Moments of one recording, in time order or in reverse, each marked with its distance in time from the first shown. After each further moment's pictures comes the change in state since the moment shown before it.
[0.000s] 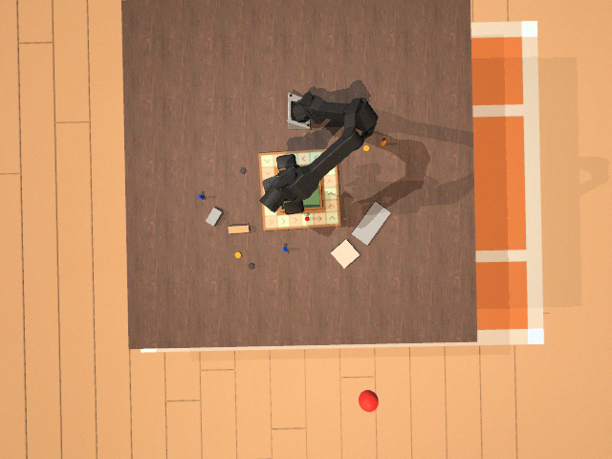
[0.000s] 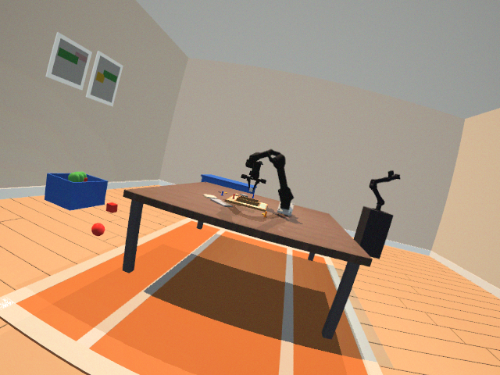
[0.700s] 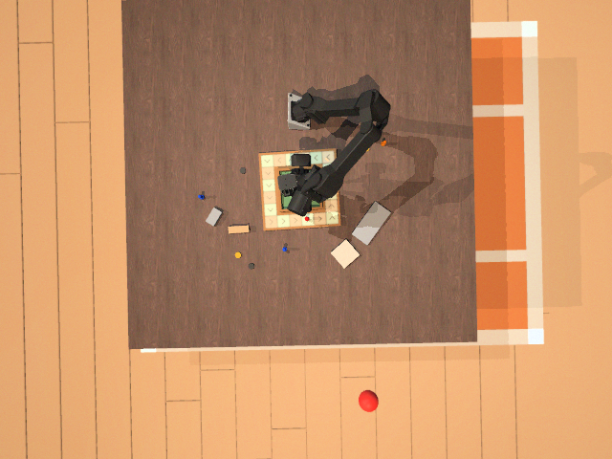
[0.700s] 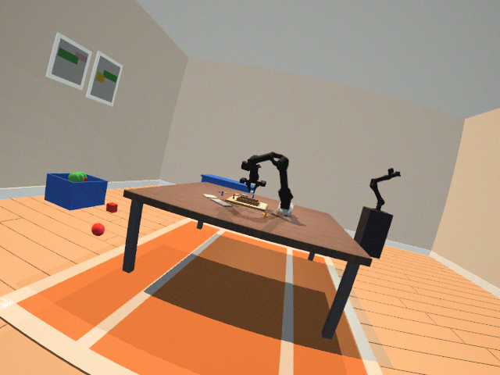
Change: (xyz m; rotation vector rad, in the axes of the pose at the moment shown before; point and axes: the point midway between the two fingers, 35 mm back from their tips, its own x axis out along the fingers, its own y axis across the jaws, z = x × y) arm 0.018 -0.007 -0.025 0.135 -0.243 -0.113
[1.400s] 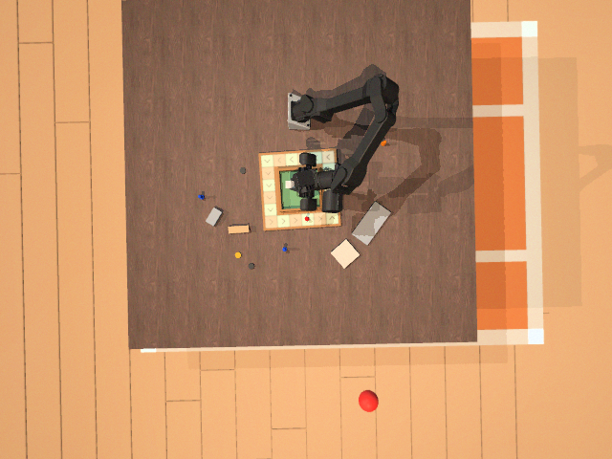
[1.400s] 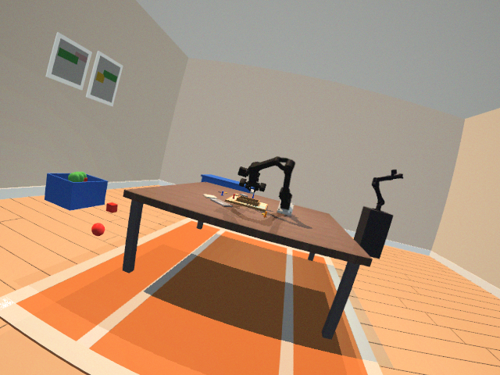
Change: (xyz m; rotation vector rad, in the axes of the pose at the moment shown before) arm 0.002 -0.001 -0.001 0.040 -0.558 0.069
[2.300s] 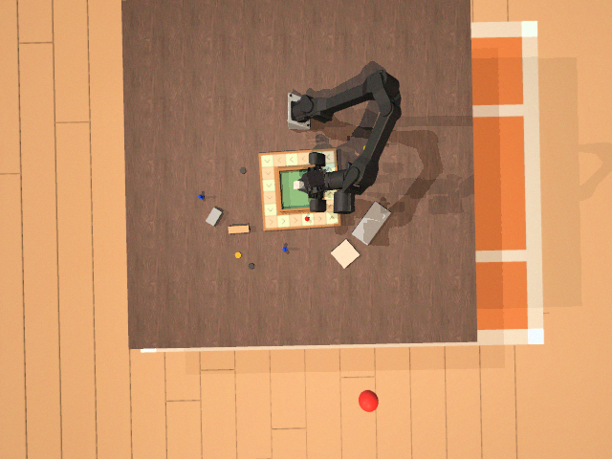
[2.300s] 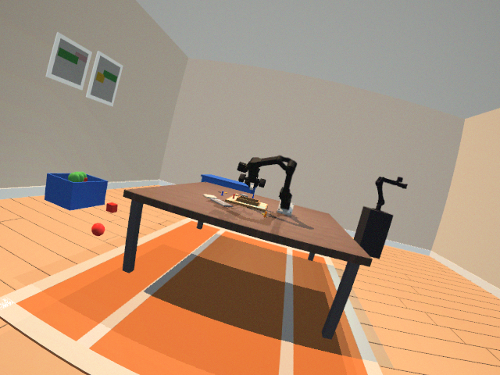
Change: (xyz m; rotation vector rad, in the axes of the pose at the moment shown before) arm -0.043 0.006 0.004 0.004 -0.018 0.011
